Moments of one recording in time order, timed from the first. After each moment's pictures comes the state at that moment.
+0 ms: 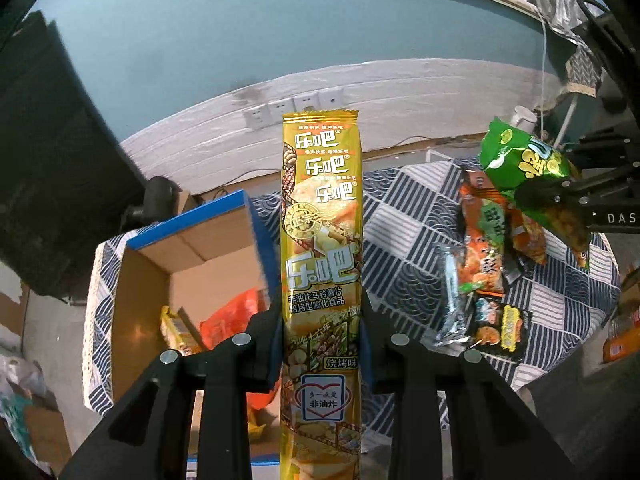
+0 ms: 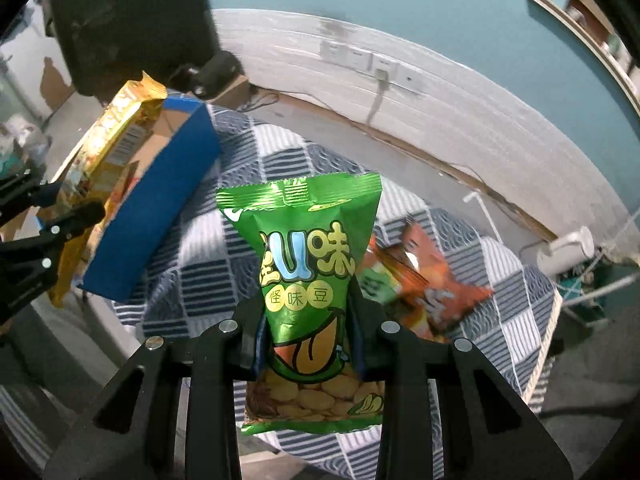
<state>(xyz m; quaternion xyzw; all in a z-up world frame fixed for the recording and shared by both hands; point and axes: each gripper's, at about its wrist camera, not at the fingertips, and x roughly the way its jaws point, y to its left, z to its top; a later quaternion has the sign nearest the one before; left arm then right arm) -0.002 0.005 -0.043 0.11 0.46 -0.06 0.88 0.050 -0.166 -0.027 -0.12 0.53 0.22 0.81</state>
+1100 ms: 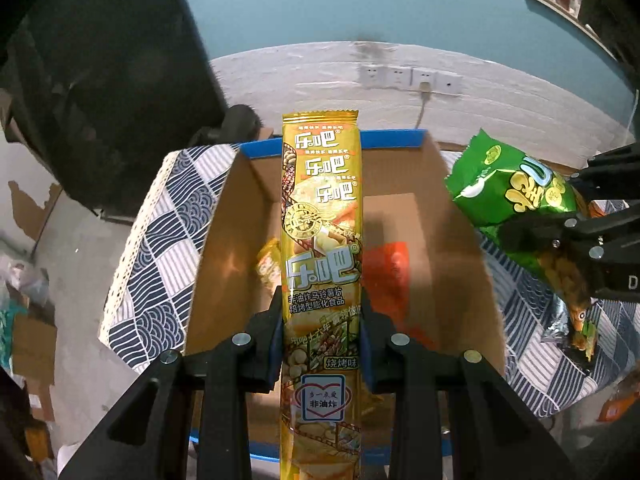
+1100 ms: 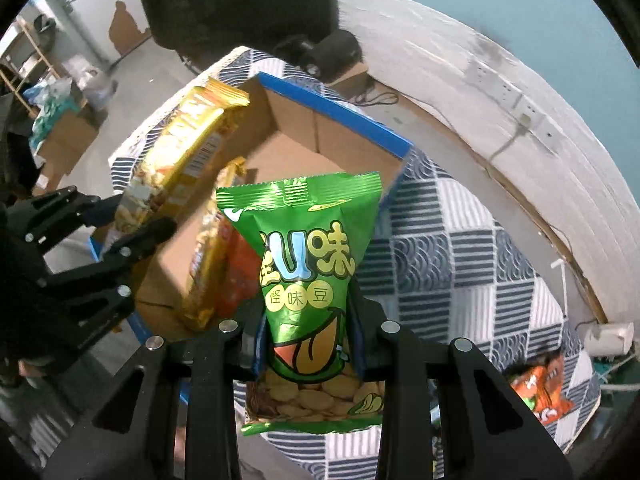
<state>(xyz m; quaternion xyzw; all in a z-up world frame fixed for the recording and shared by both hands) 0.005 0.158 -0.082 0.03 0.50 0.07 0.86 0.072 0.049 -0.052 -0.17 0.55 0.35 0.74</state>
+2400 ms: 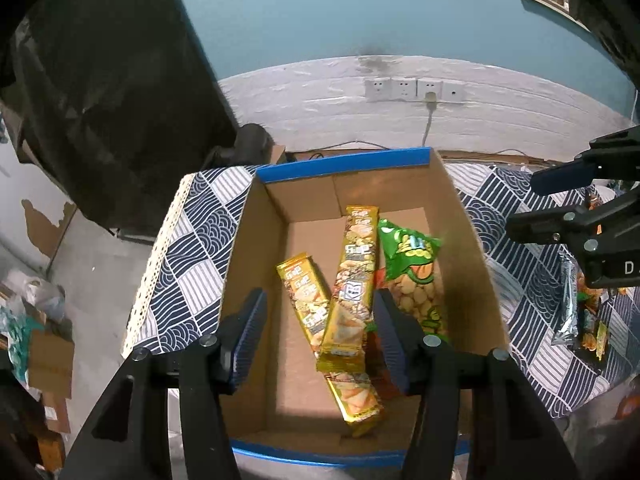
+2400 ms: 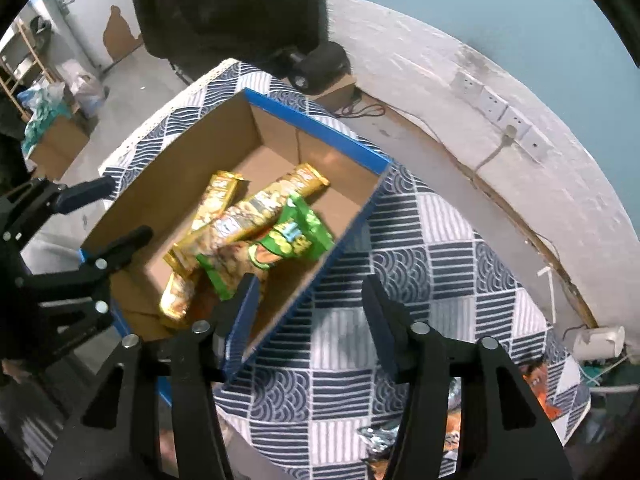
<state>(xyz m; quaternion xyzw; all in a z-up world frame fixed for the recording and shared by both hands) 0.004 0.152 -0.062 0.06 0.48 0.08 0.87 0.077 0.035 -0.040 -0.18 0.53 0.33 0.76</state>
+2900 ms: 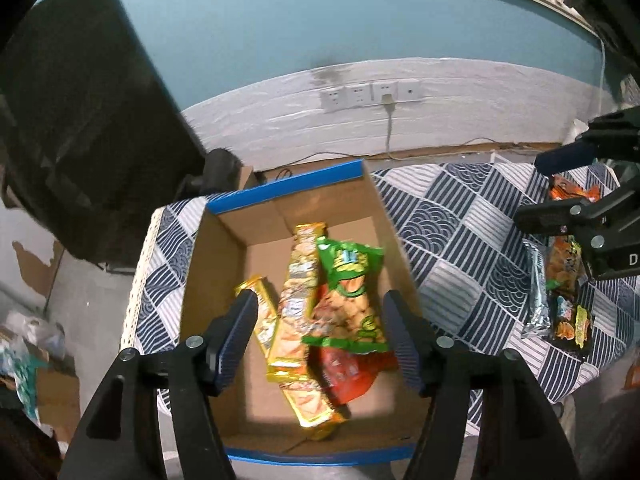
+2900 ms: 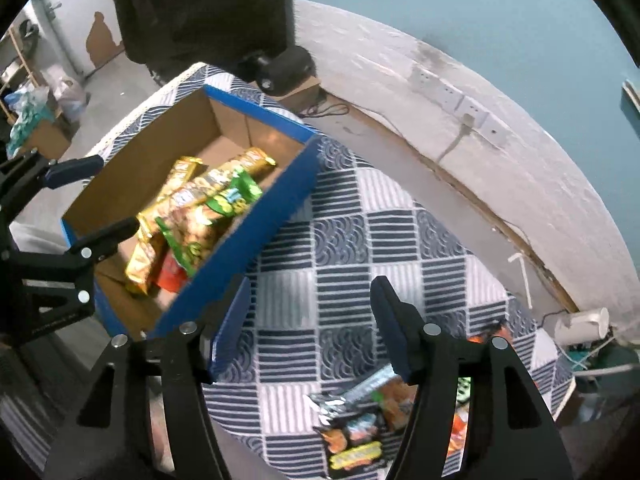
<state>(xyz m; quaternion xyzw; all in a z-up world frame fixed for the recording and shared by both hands) 0.008 0.088 -0.052 0.11 0.47 0.03 0.88 0.067 -0.039 -0.028 -0.18 0.51 0.30 0.79</state>
